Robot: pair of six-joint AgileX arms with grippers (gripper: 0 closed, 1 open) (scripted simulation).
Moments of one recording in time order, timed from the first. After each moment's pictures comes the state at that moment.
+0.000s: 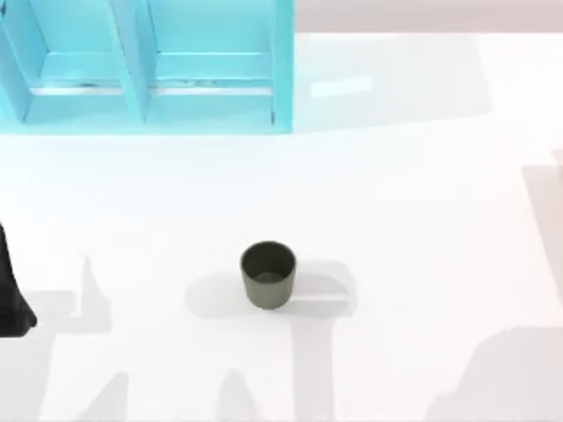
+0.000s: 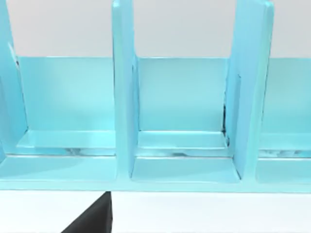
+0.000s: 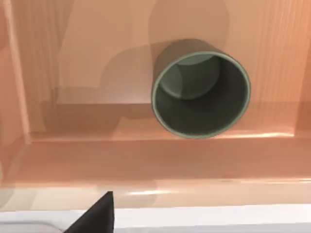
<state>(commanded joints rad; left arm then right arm) 0.00 0.00 0.00 0.00 0.00 0.00 -0.57 1.52 1.38 -1.40 0.04 -0.57</state>
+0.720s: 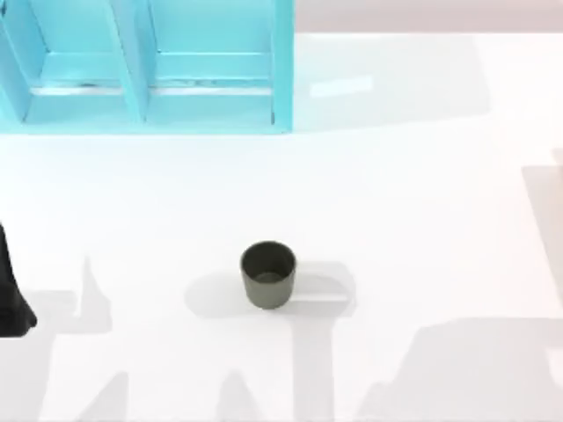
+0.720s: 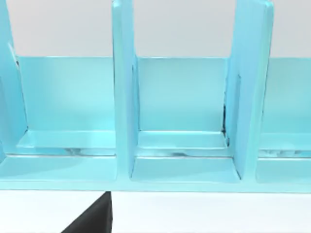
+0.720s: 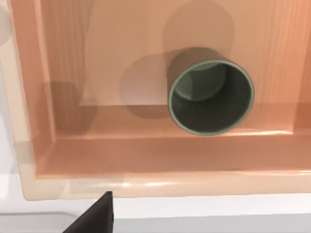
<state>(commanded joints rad) 0.00 0.00 0.00 0.00 0.00 0.00 -0.51 1.55 1.52 -1.52 0.04 -0.51</state>
